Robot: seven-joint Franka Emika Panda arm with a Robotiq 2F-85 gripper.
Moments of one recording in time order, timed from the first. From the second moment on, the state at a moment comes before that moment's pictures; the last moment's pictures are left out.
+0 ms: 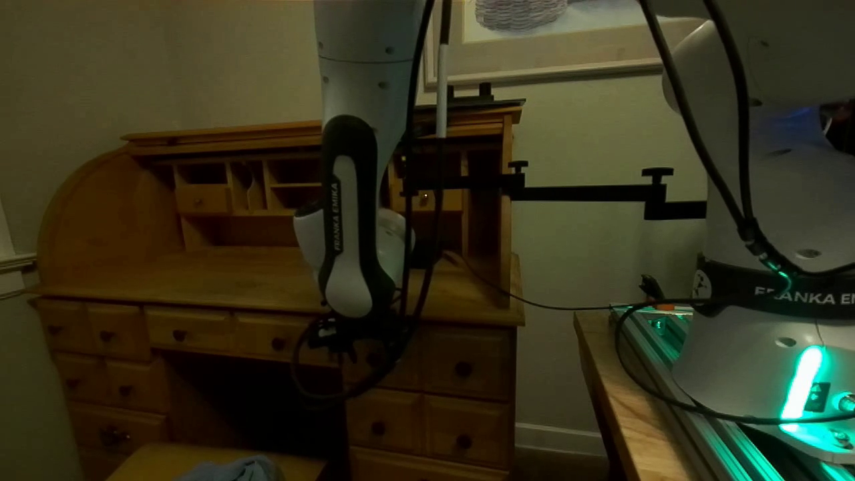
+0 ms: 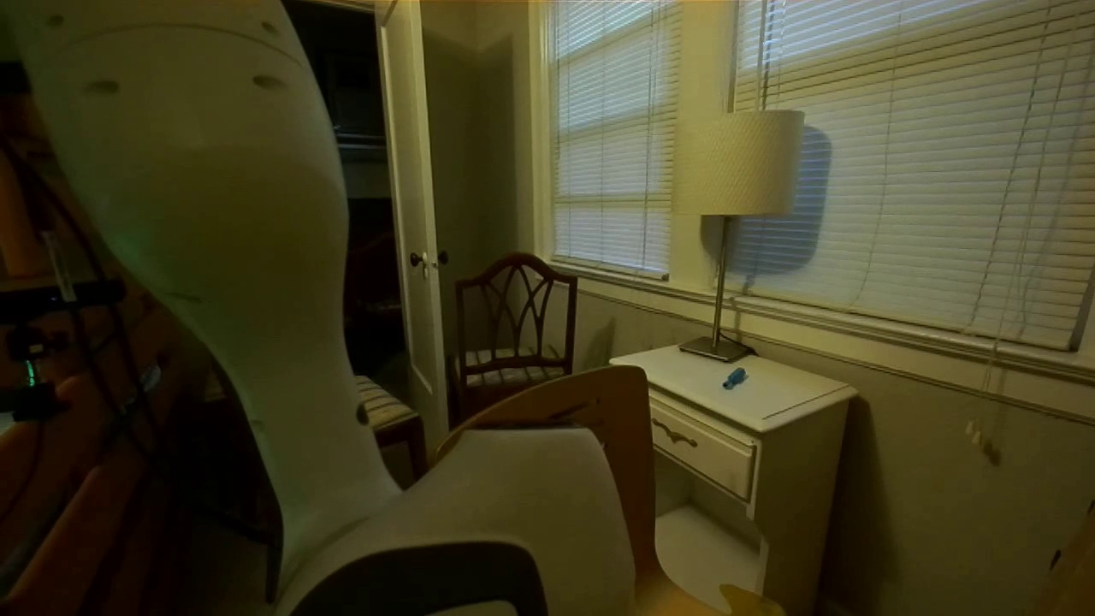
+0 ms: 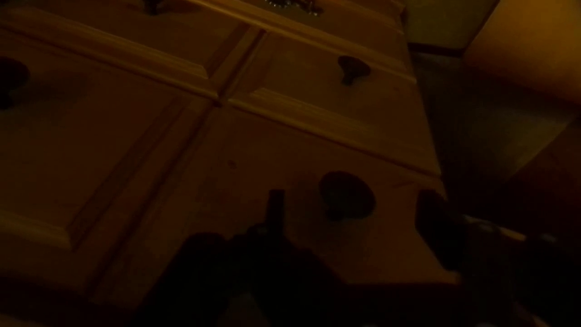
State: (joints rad) arm 0.35 0.93 -0.55 -2.10 0.01 2.94 1.21
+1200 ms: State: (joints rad) arm 0.36 0.94 -0.55 -2.10 0.01 2.94 1.17
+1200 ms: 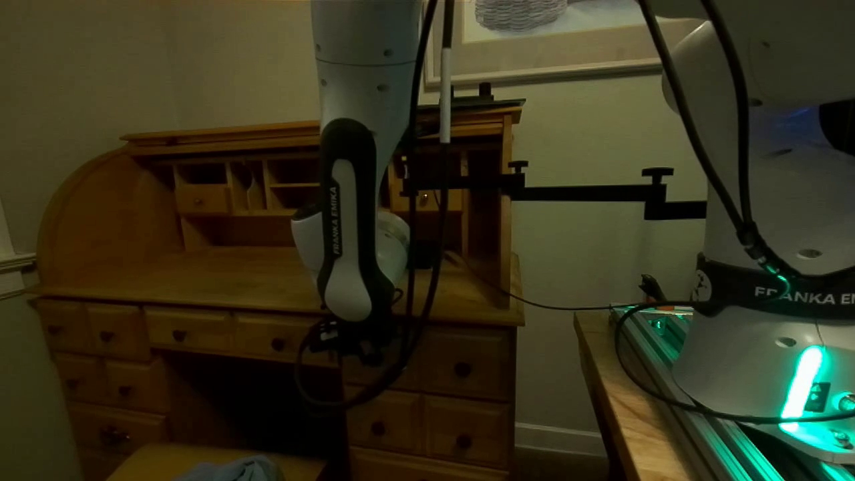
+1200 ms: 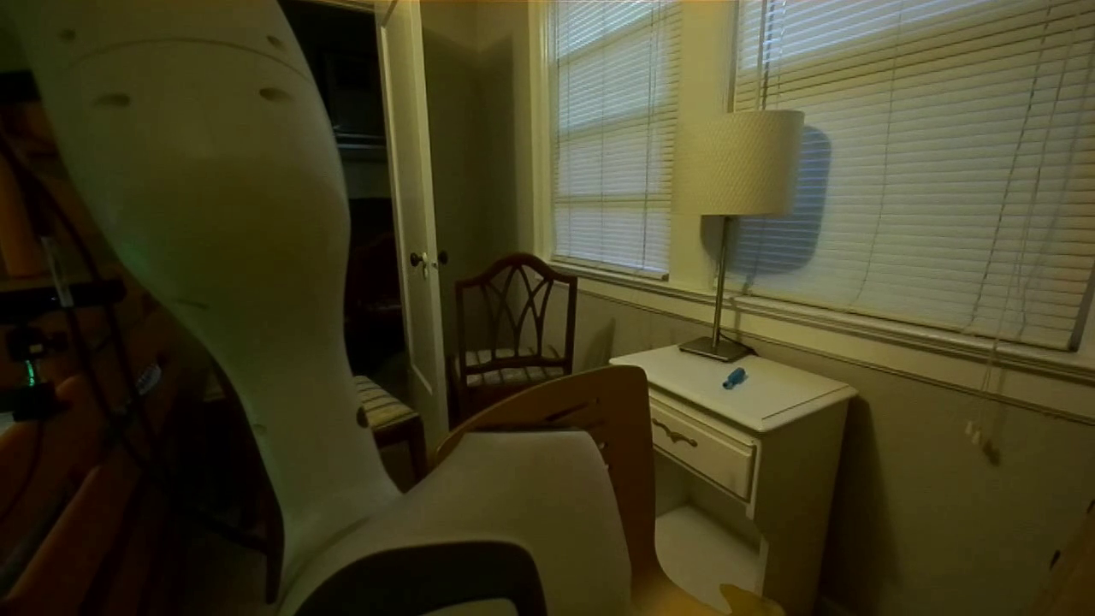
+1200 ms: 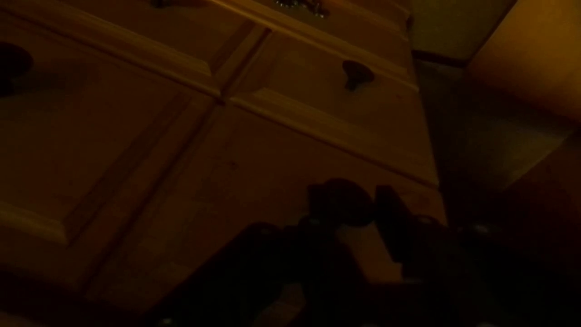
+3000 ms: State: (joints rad) arm 0.32 0.88 -0.30 -2.07 0.01 2.88 1.07
